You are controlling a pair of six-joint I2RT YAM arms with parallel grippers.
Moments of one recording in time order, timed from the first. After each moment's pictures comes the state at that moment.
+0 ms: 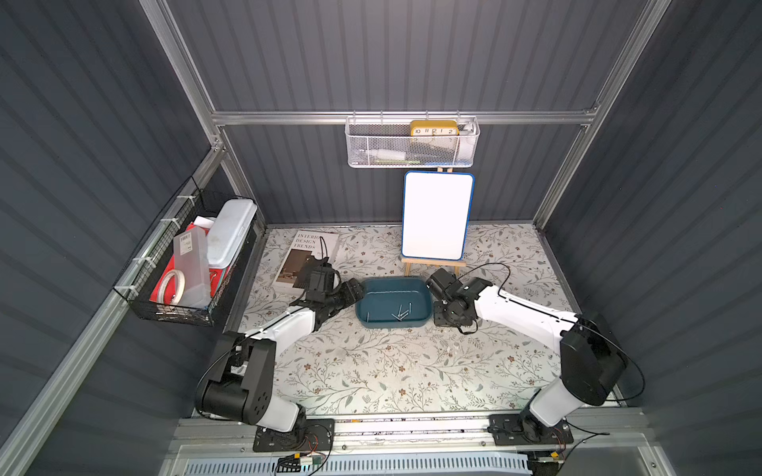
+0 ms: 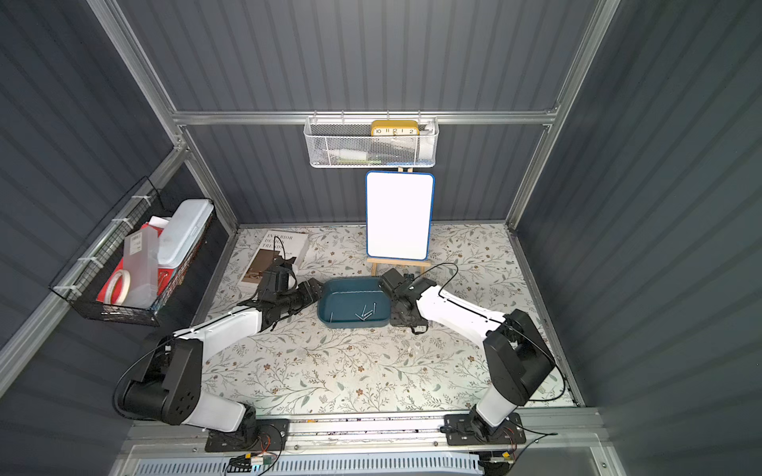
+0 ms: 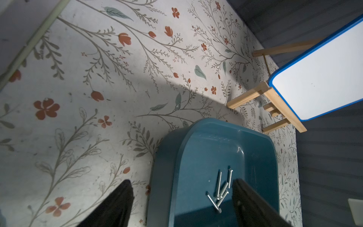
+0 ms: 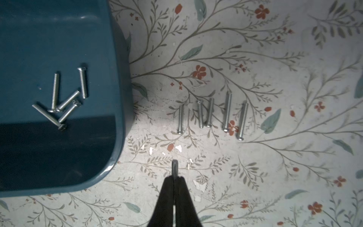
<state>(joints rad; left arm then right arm) -0.29 1.50 0.75 0.02 0.29 -0.67 0.67 1.64 1.14 -0.82 0.20 0.70</state>
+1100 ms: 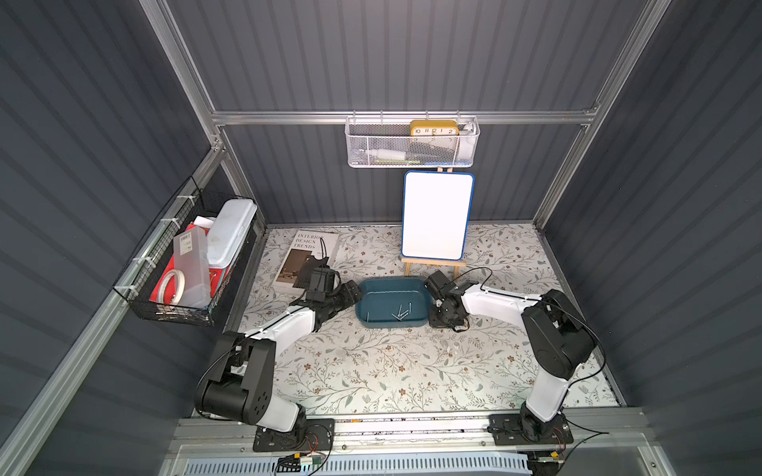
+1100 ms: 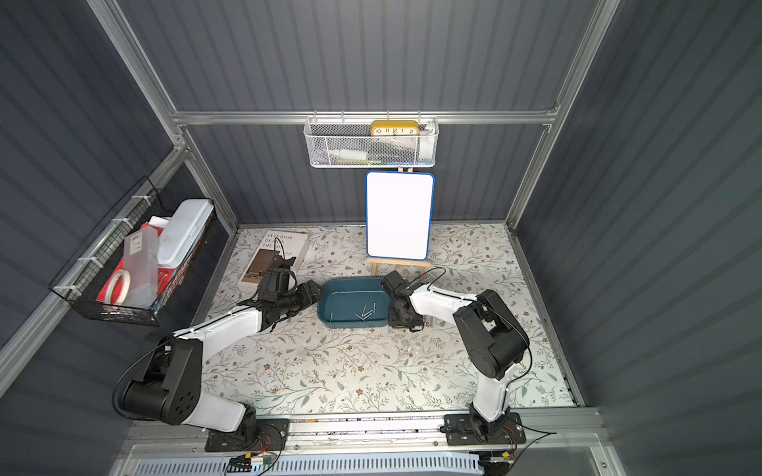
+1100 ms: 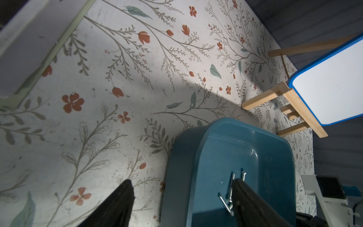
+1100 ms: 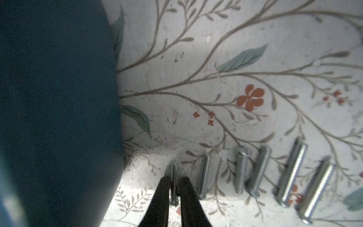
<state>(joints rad) -0.29 1.50 0.76 -0.03 0.23 -0.66 0.60 1.82 1.10 -0.62 0.07 0.58</state>
